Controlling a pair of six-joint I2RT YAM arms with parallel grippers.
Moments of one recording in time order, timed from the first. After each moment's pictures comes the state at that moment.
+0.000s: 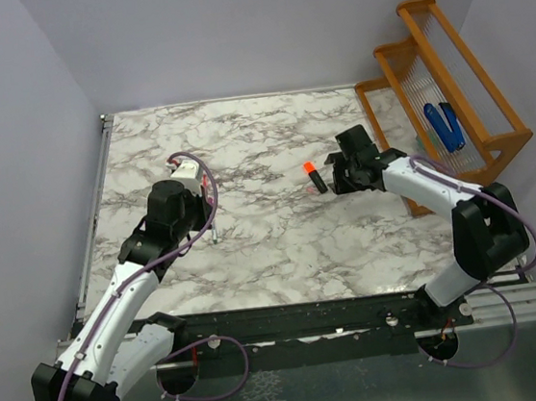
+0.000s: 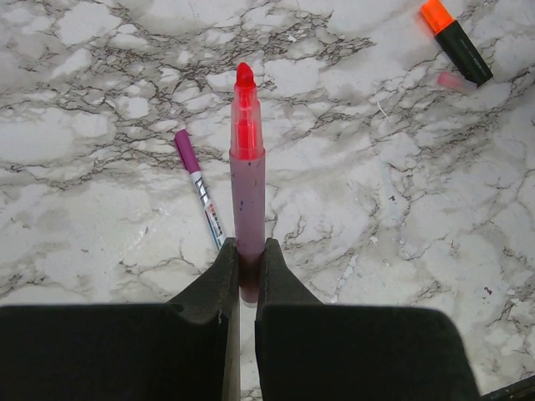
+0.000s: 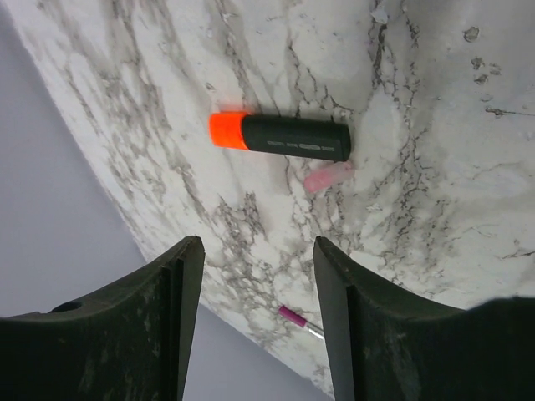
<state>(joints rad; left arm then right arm) -0.40 0.89 0.74 -0.38 -0.02 -0.16 0.43 1.55 1.06 -0.47 0.23 1.88</state>
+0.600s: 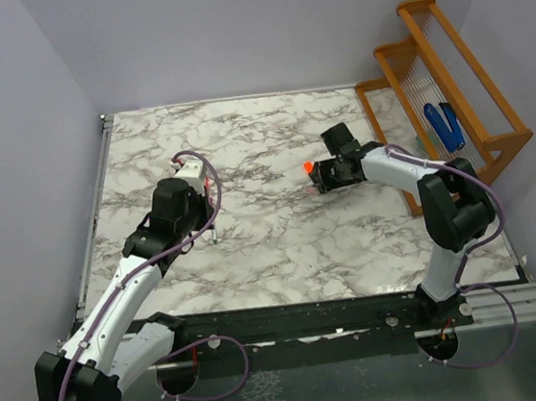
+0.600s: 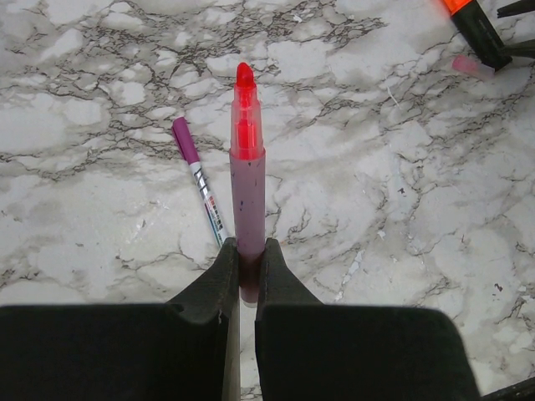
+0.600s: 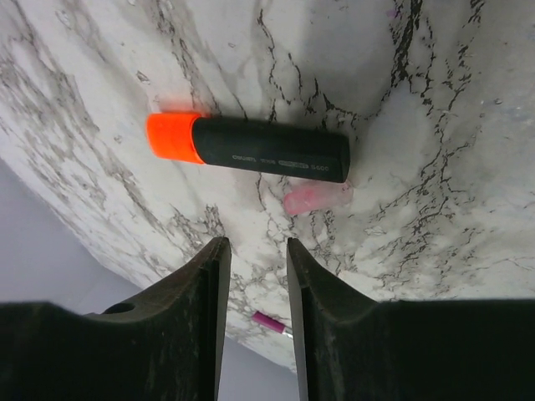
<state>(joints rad) -0.40 0.94 0.74 -0.38 -0.02 -0.16 0.43 1.79 1.18 -0.45 0.07 1.84</state>
